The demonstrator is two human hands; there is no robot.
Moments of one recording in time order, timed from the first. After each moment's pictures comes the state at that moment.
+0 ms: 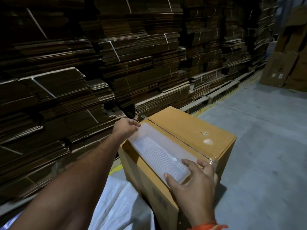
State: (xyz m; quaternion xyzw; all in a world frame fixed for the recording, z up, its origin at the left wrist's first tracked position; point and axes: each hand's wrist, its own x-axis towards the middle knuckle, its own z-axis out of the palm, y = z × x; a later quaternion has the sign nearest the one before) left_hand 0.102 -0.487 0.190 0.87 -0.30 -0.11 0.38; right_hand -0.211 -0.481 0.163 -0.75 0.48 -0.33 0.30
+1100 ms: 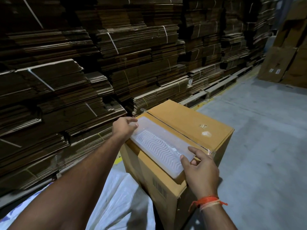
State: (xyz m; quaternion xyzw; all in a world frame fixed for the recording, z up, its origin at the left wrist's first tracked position) left_hand 0.081 -0.468 0.167 0.86 -0.27 -0.07 0.43; right_hand -0.215 -0.503 0.162 -0.68 0.49 -0.36 0.41
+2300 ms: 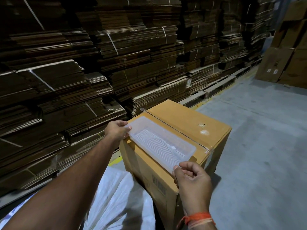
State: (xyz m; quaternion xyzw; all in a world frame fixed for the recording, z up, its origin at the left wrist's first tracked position) left_hand 0.092 -0.444 0.159 0.79 -0.13 -0.18 0.57; right_hand -0.212 -0.457 0.143 -0.51 0.49 -0.43 0.56
